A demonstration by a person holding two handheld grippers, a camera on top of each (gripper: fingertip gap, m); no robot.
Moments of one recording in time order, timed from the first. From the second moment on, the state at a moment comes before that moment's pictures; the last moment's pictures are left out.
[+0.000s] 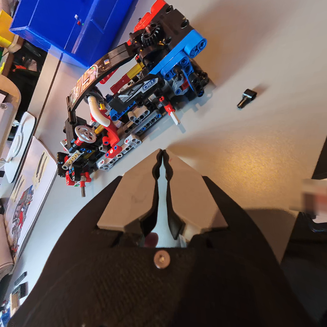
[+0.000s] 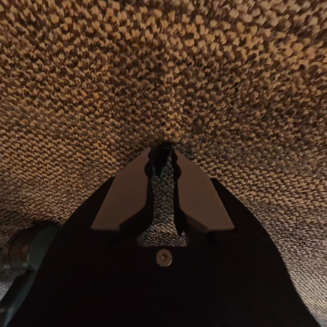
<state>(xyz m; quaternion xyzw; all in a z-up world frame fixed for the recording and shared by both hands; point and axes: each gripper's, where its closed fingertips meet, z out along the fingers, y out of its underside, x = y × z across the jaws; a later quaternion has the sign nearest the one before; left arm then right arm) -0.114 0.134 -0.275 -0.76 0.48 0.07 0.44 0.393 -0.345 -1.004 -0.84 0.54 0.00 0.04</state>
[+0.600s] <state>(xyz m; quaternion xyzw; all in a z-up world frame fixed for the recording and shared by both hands) -0.116 0.135 -0.275 -0.77 0.47 0.06 0.44 0.413 -0.330 -0.923 -0.69 0.65 0.14 0.29</state>
